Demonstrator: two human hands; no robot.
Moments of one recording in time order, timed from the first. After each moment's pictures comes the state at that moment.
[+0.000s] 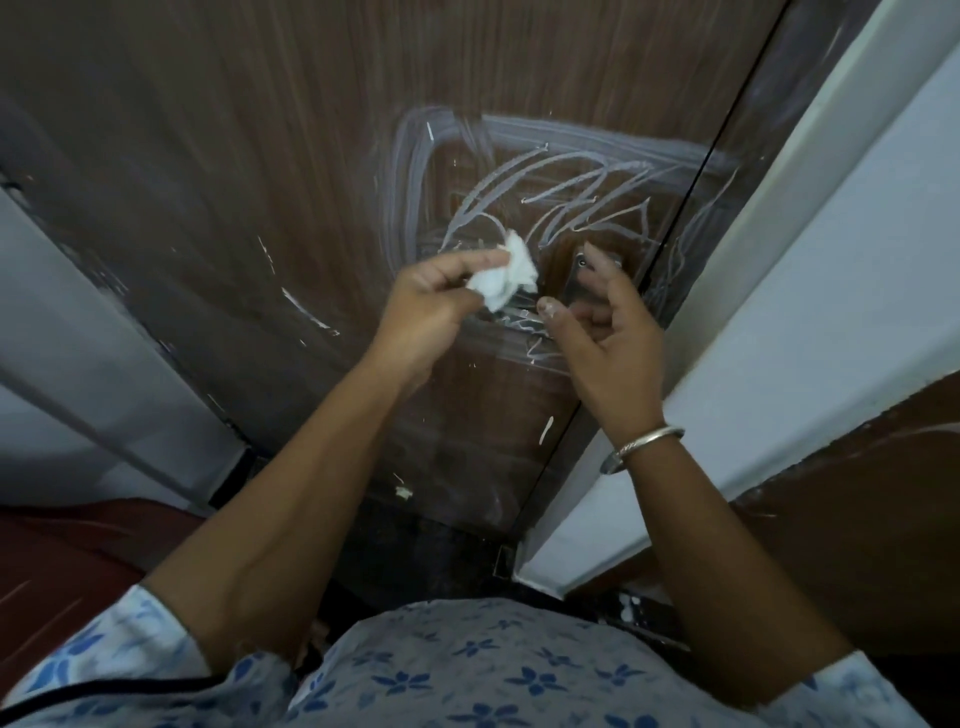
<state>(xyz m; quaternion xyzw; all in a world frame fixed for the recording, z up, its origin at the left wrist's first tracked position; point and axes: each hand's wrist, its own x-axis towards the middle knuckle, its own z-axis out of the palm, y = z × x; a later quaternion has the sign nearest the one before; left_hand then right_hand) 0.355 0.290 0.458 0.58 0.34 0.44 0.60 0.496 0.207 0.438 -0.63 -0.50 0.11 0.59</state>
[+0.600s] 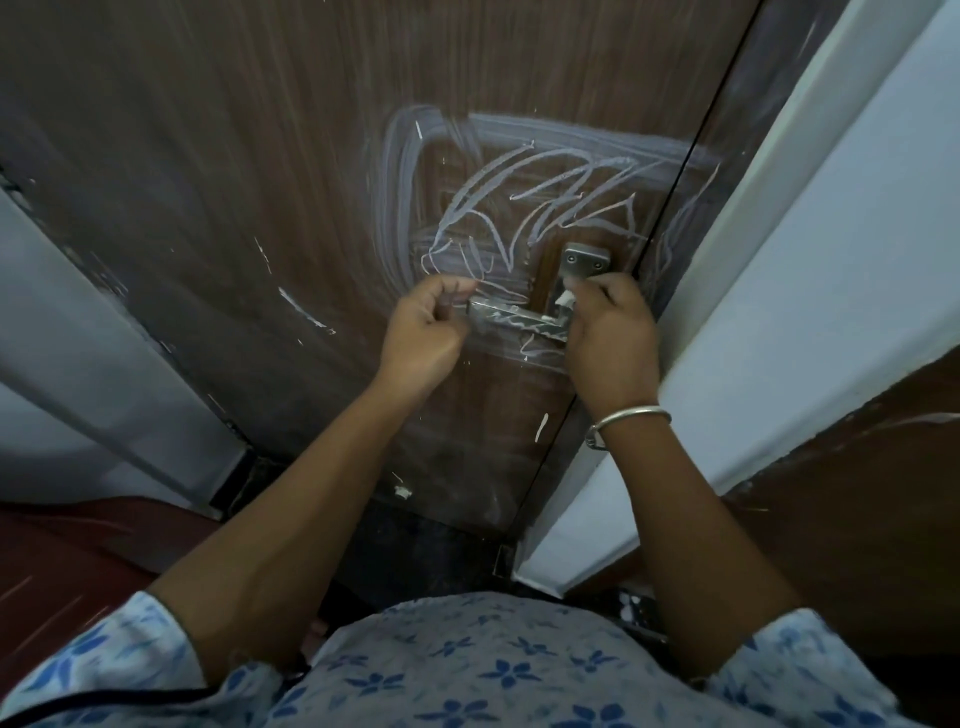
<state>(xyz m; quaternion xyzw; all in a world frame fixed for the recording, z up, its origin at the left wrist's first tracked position) 0.357 0.280 0.431 0.65 0.41 0.42 0.49 0.515 0.215 0.435 -0.73 -0.56 -0.13 0.36</state>
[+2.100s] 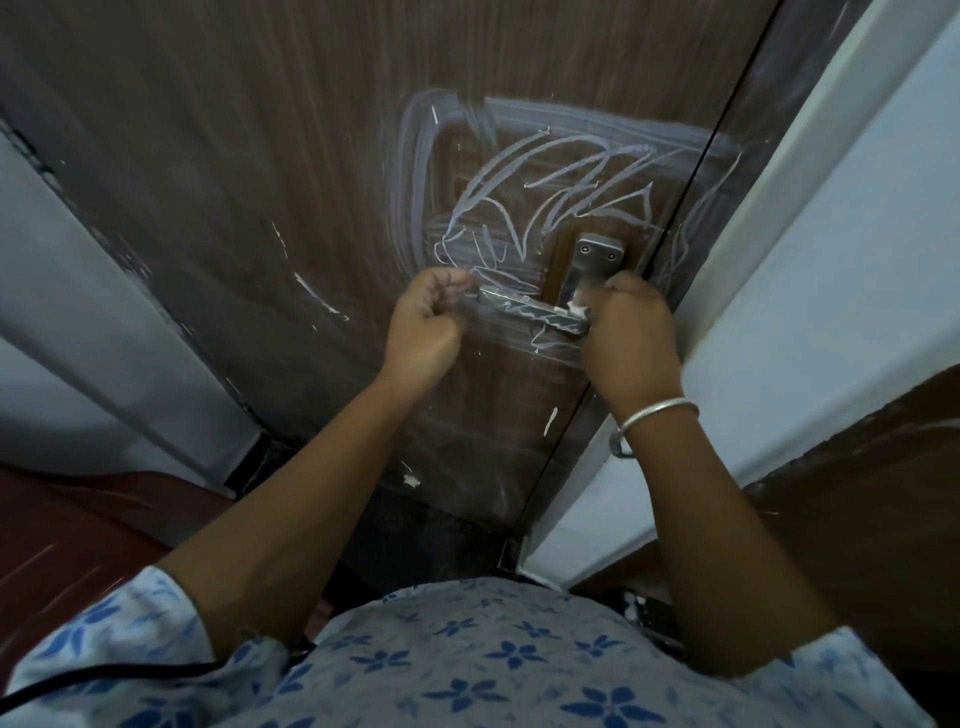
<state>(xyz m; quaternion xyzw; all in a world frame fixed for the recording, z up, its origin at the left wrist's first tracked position) 0.356 0.282 0.418 0.59 0.42 0.46 0.52 0.516 0.209 0.451 -0.77 -0.60 -0.10 0.17</state>
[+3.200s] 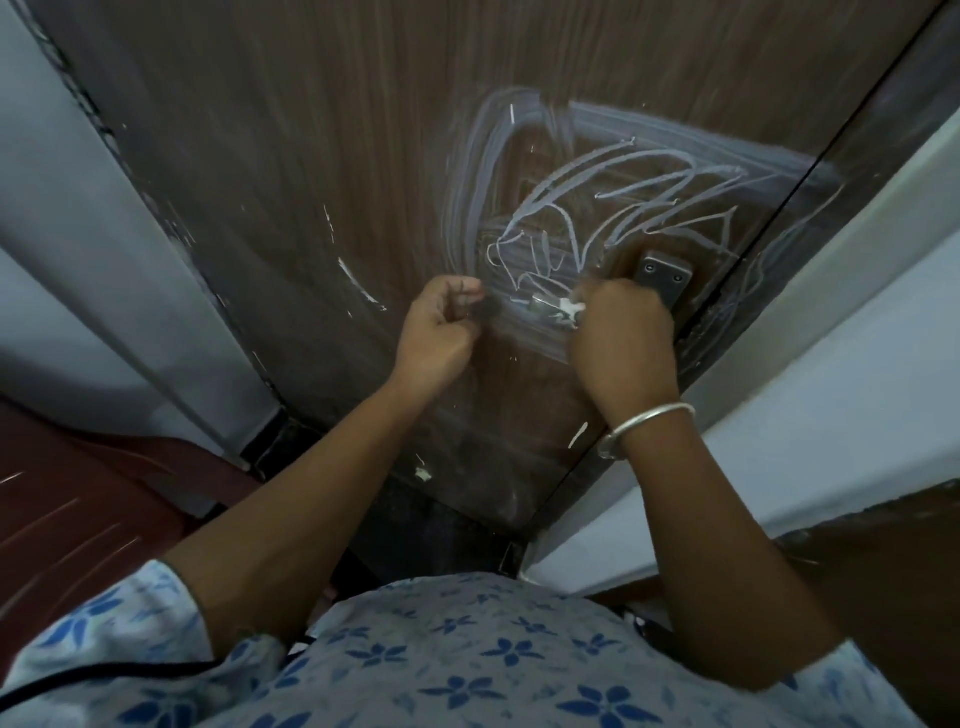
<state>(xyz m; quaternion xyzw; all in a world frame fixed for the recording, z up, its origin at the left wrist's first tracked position) 0.329 0.298 0.401 0.55 0.45 0.47 0.52 0.466 0.231 0.471 -0.75 -0.64 -0.10 0.15</state>
